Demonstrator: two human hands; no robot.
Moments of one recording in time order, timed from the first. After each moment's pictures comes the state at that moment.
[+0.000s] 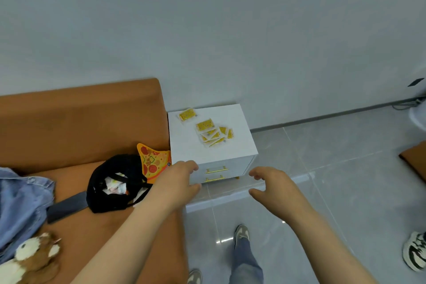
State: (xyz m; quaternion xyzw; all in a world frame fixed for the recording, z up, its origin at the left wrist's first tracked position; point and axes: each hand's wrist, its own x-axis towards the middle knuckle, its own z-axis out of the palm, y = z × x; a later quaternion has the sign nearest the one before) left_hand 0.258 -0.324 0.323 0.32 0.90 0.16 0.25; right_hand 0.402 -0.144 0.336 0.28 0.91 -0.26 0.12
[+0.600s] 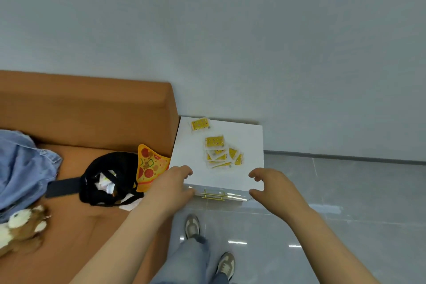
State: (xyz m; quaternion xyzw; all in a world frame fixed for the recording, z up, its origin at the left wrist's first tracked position) left_hand 0.185 -0.192 0.301 0.15 0.93 0.18 0.27; right_hand 0.261 0.037 0.302 0.15 0.94 -0.24 0.20
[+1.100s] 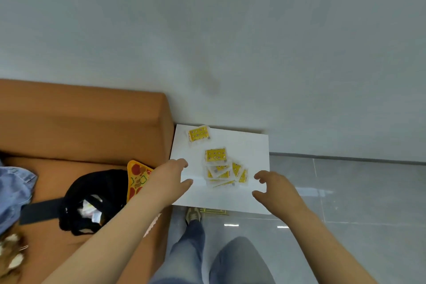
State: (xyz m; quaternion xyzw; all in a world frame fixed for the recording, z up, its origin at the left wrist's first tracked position) left_hand 0.014 -0.179 0.241 0.17 0.93 0.14 0.31; right_hand 0.118 0.058 0.246 0.21 0.91 -0.23 0.26
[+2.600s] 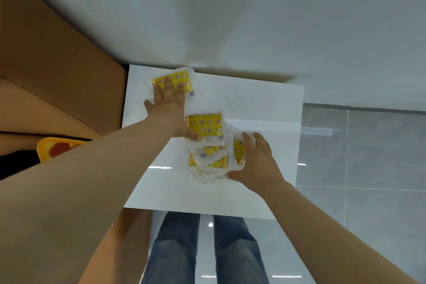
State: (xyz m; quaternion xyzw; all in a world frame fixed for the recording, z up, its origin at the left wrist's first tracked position) left_hand -0.130 -0.054 -0.079 0.14 0.89 -0.05 0.42; right_hand 0.032 0.105 -0.067 0.20 0.88 -0.25 0.35
